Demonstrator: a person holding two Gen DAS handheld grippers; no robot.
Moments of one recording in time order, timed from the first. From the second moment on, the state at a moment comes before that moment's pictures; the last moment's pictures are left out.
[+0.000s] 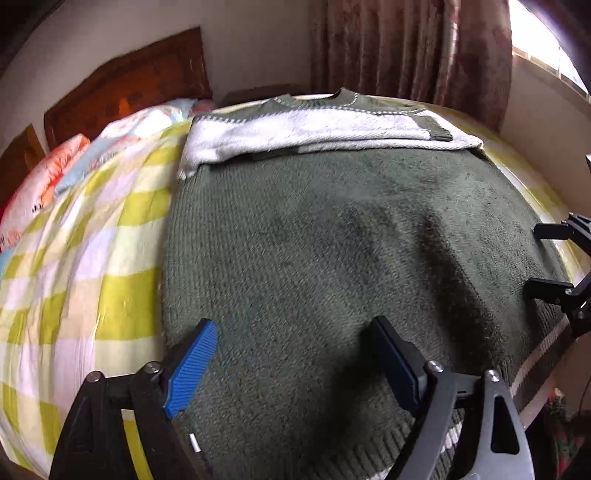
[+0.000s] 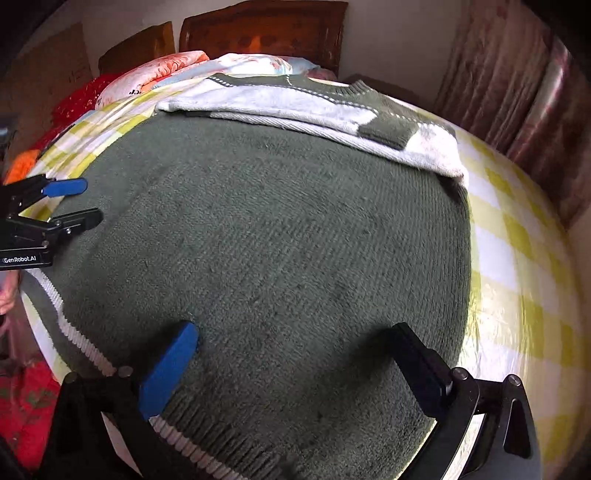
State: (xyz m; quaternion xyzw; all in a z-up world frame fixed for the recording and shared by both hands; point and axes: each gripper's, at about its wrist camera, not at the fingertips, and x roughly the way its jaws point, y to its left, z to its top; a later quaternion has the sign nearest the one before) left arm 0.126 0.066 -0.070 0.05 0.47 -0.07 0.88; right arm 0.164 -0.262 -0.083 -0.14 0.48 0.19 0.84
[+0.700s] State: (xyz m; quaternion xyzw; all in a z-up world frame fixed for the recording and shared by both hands) left arm 0.068 0.018 -0.062 0.09 0.46 -0.14 0.87; right arm 0.133 -0.206 -0.080 -0.23 0.46 0.21 0.83
